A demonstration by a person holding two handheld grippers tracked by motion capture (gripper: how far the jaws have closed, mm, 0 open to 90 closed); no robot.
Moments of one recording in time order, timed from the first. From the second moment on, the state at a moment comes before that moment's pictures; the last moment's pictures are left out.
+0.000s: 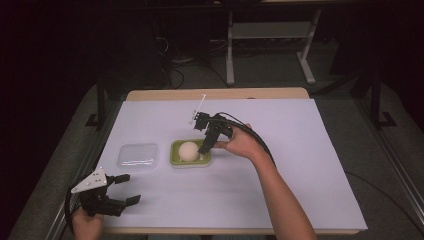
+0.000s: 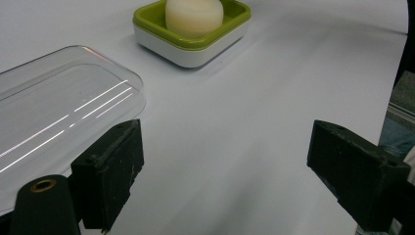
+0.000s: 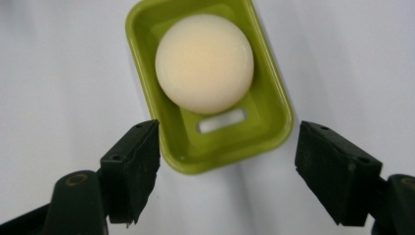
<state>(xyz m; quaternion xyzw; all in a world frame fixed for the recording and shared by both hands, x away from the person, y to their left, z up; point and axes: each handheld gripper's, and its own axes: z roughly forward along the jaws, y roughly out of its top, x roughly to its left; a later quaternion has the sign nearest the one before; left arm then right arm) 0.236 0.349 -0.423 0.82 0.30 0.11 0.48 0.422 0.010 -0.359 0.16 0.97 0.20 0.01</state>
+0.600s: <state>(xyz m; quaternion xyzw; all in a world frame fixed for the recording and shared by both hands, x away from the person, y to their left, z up) 0.236 0.350 -0.423 0.82 0.30 0.11 0.47 0.419 -0.023 -0.359 0.18 0.96 0.21 0.01</state>
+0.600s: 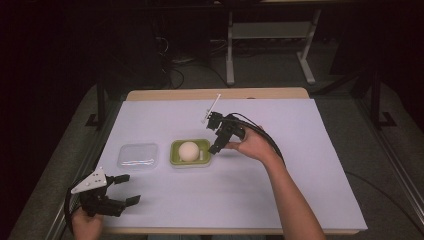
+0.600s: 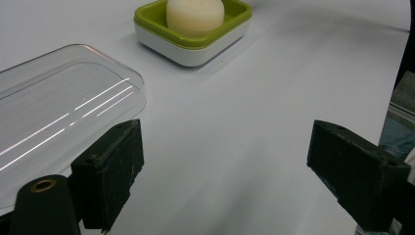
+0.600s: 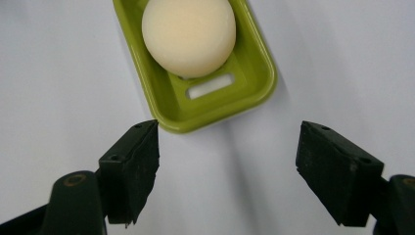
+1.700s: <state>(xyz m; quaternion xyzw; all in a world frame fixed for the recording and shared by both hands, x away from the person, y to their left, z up) 0.235 0.348 -0.423 0.82 0.30 0.11 0.47 0.398 -0.078 -0.365 0.22 0.95 0.24 0.02</state>
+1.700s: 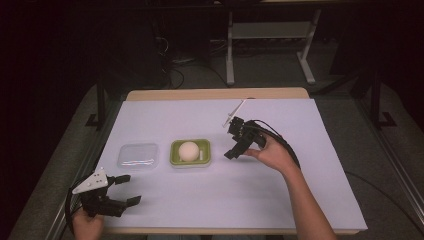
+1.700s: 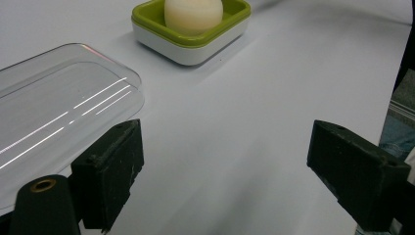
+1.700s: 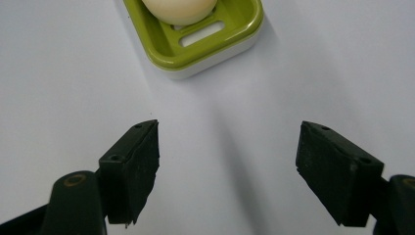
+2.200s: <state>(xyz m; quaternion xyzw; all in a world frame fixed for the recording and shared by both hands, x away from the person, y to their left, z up) 0.235 0.347 -0.423 0.82 0.30 0.11 0.47 0.378 -0.108 -0.375 0.24 0.94 0.24 0.02</state>
